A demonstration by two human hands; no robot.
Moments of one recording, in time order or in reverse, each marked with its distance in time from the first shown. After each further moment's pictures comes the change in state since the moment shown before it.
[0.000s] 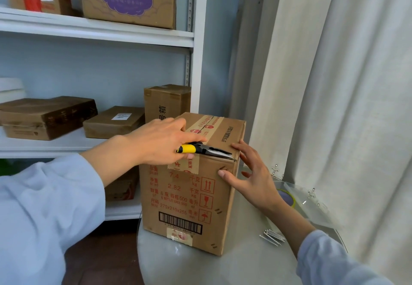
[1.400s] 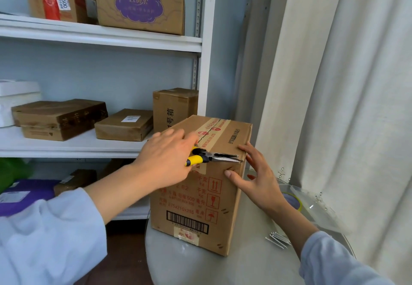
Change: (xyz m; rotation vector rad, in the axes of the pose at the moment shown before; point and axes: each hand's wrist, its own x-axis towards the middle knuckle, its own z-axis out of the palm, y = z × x) left_hand -0.034 0.035 0.009 -0.031 0.222 -0.240; right_hand -0.003 -0.001 0.003 0.035 0.012 0.012
